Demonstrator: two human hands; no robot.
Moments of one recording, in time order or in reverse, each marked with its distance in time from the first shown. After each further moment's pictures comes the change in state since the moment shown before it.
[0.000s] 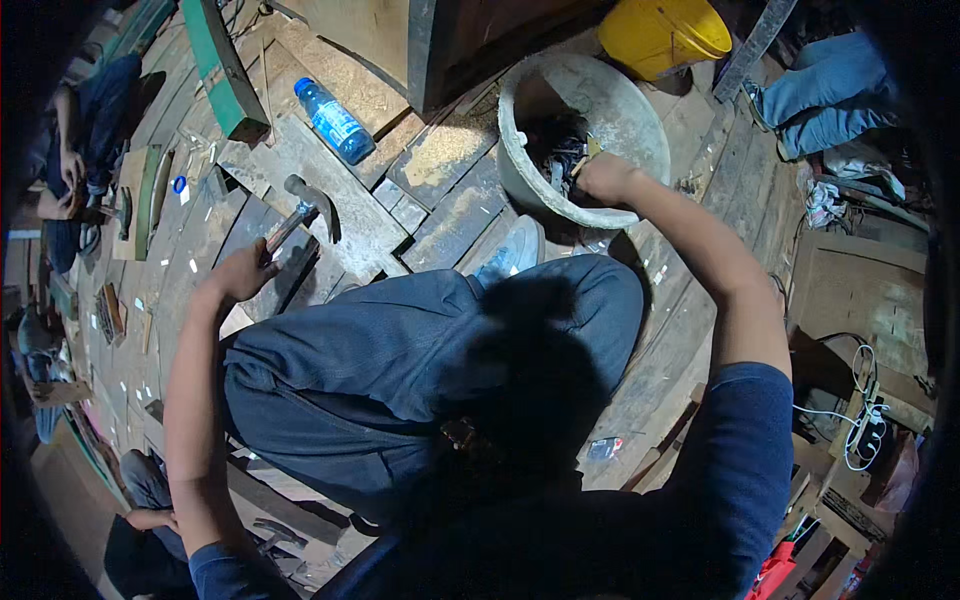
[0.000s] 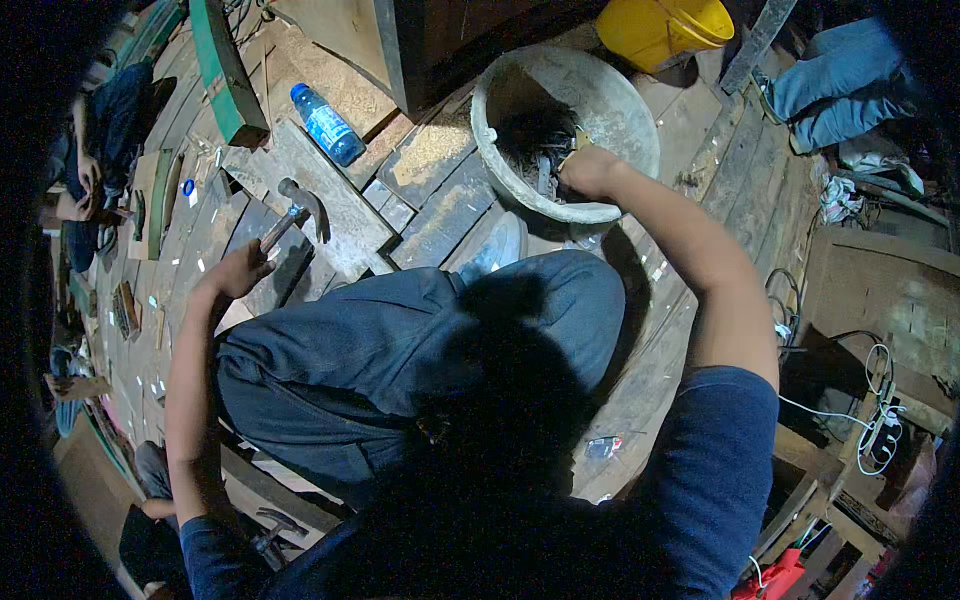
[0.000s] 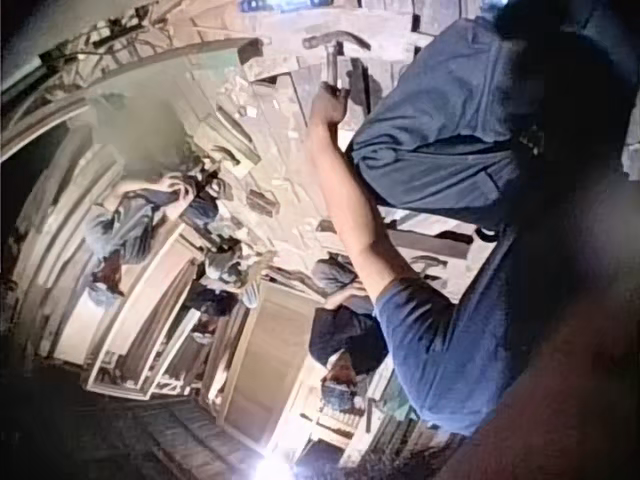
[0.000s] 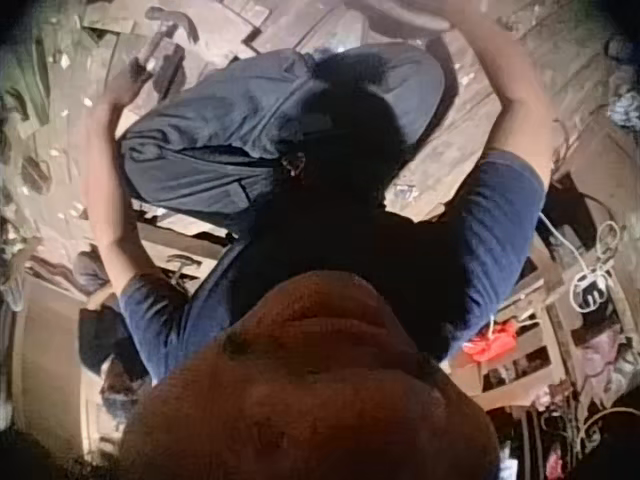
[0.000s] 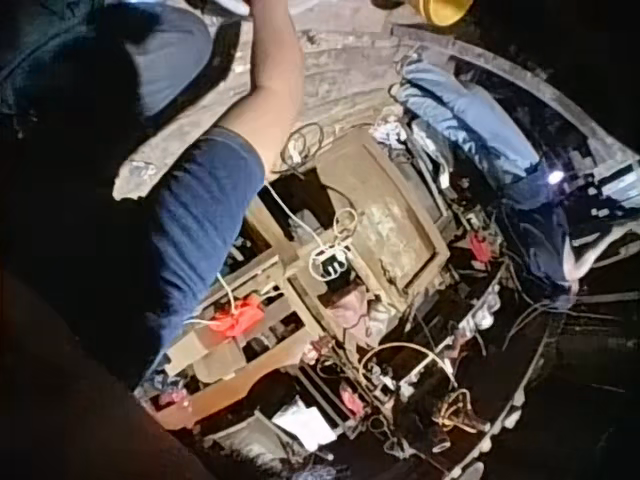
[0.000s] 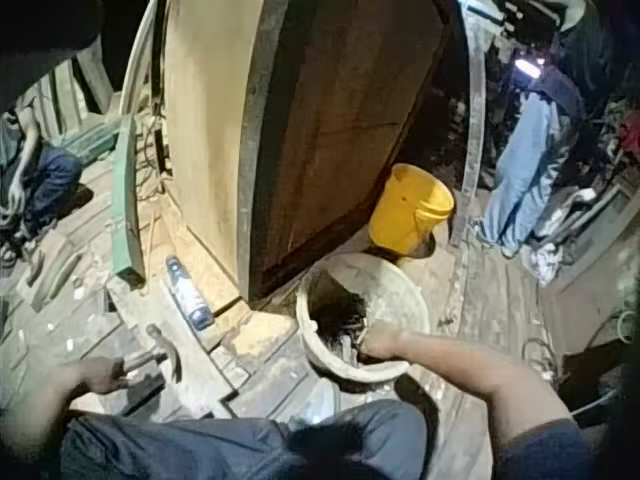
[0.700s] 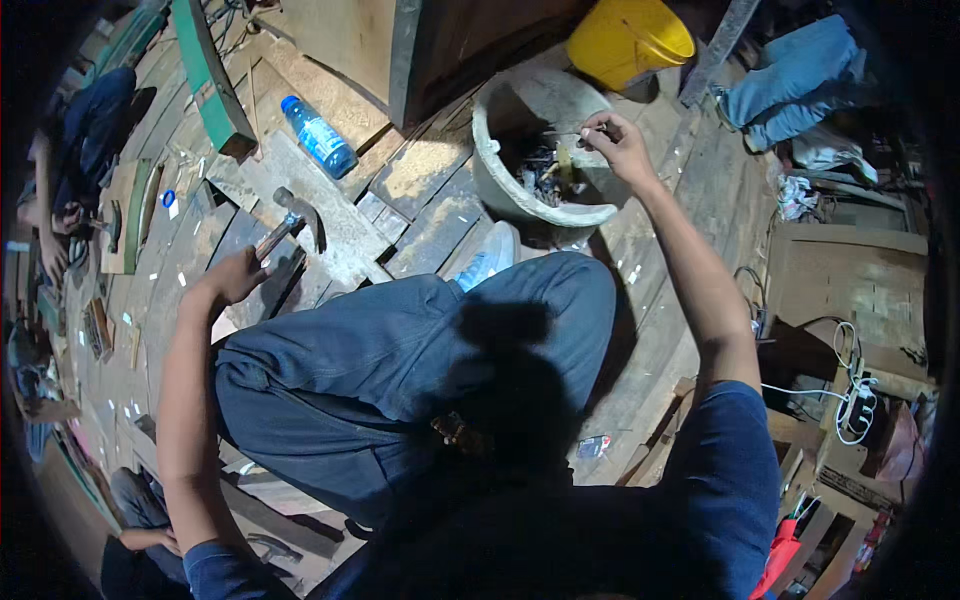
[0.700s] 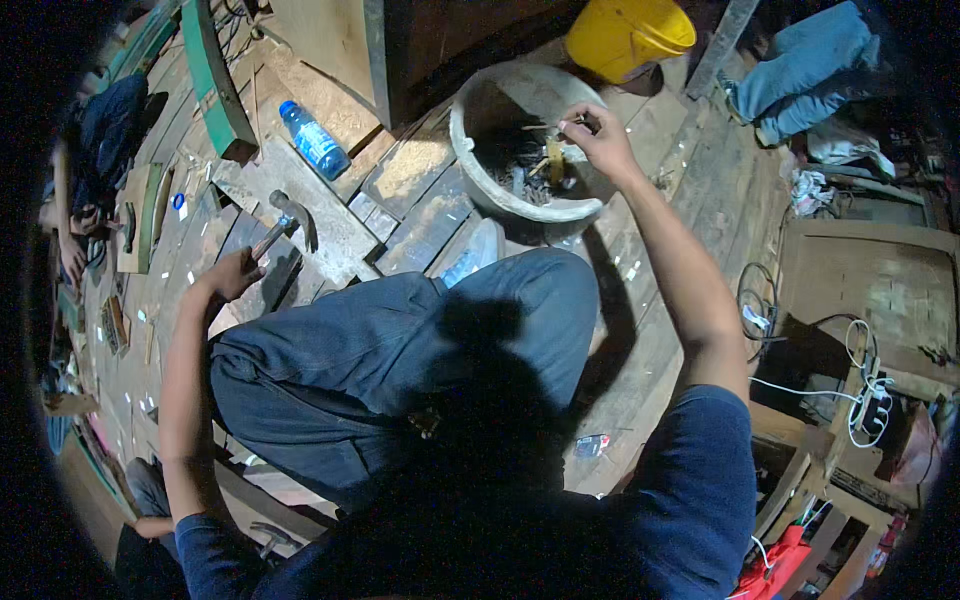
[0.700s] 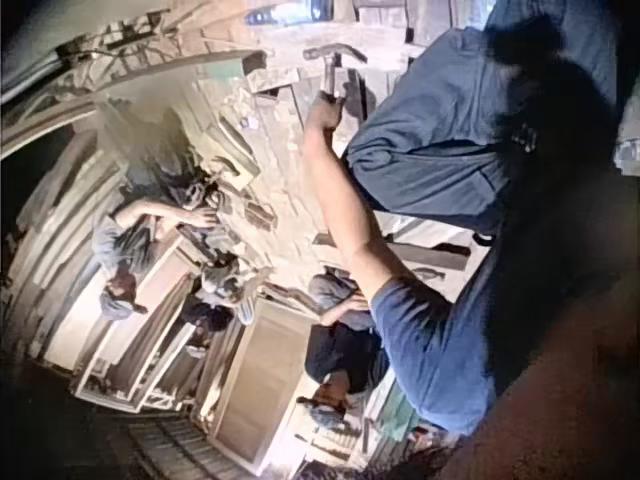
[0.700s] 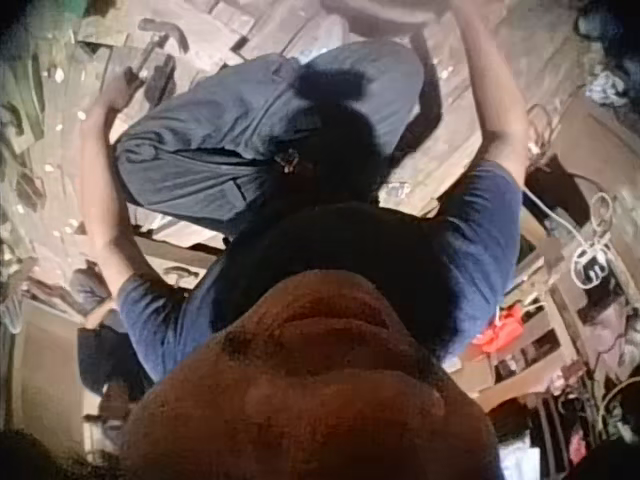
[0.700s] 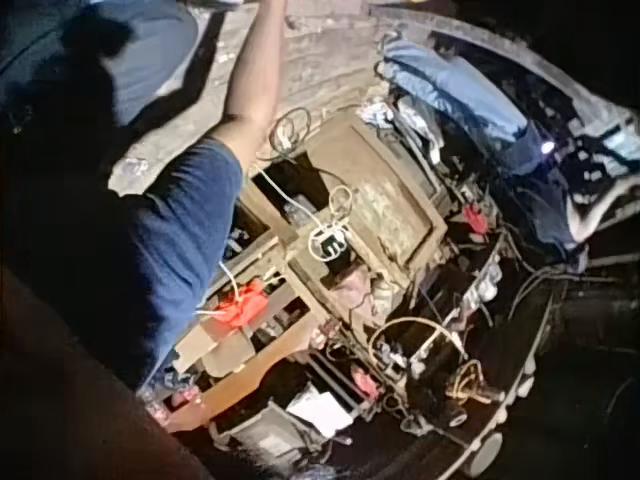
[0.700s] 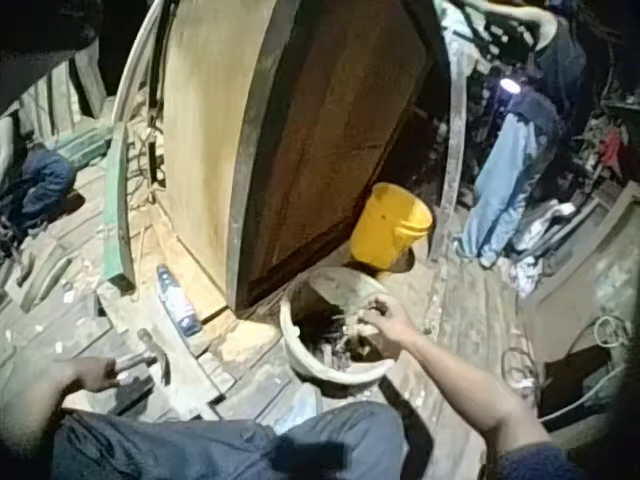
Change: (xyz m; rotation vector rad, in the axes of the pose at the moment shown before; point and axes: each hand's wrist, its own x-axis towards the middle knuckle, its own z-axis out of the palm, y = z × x) left_hand 0.017 -0.013 0.005 -0.017 0.061 0.119; right_hand -0.070 0.011 -0.030 1.324 1.043 0.322
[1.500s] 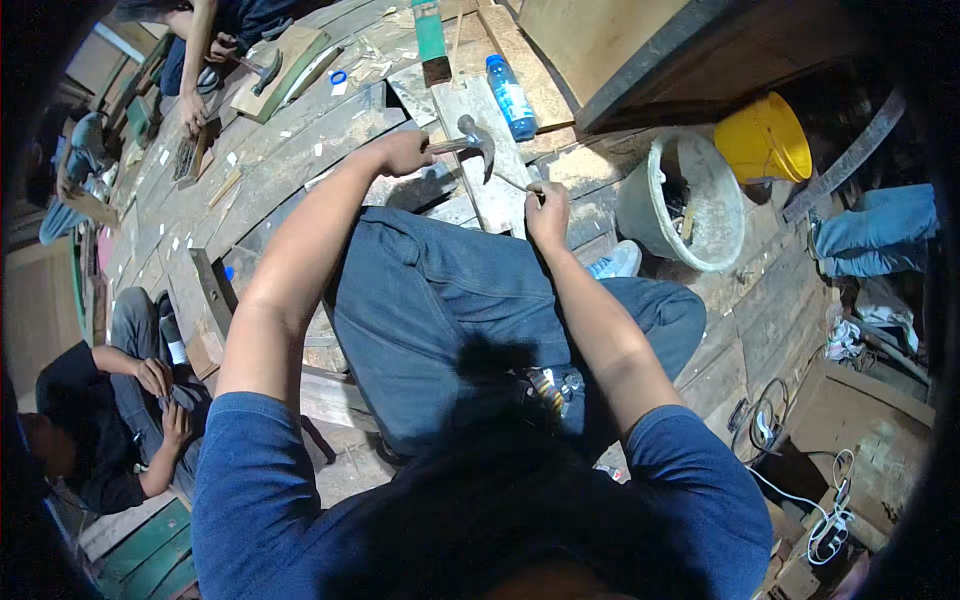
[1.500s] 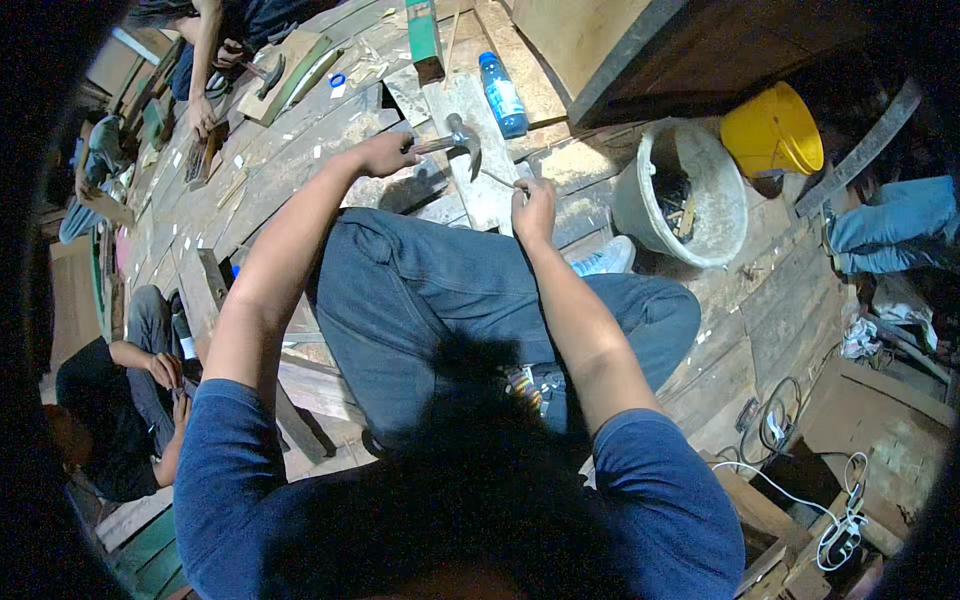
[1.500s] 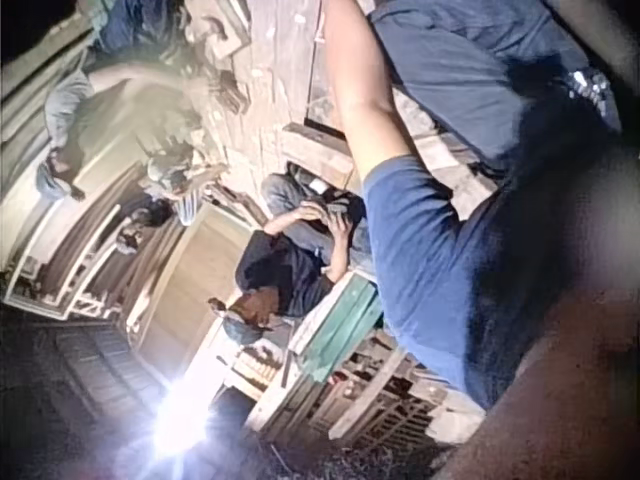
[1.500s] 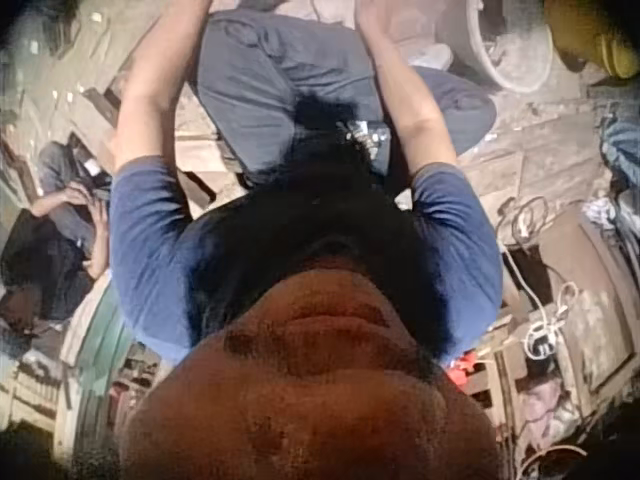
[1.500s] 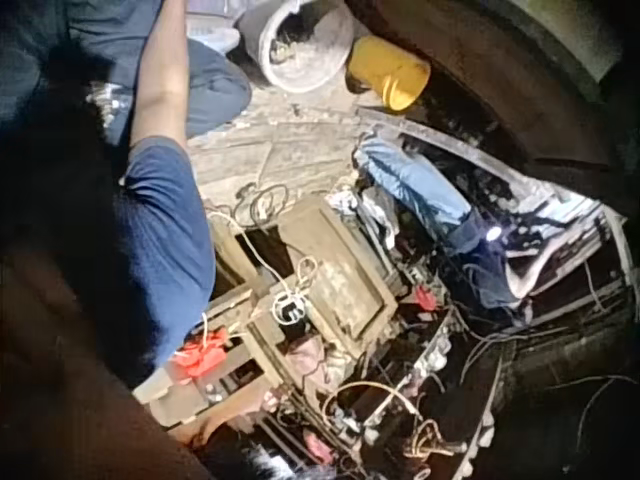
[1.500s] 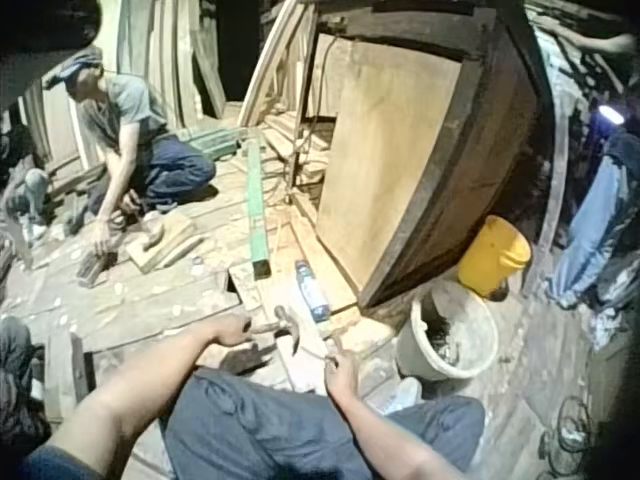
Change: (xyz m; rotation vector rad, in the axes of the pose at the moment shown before) left_hand -0.001 -0.006 -0.003 -0.156 0.220 0.002; right_hand -0.050 -0.028 0.360 -0.232 0.198 -0.269
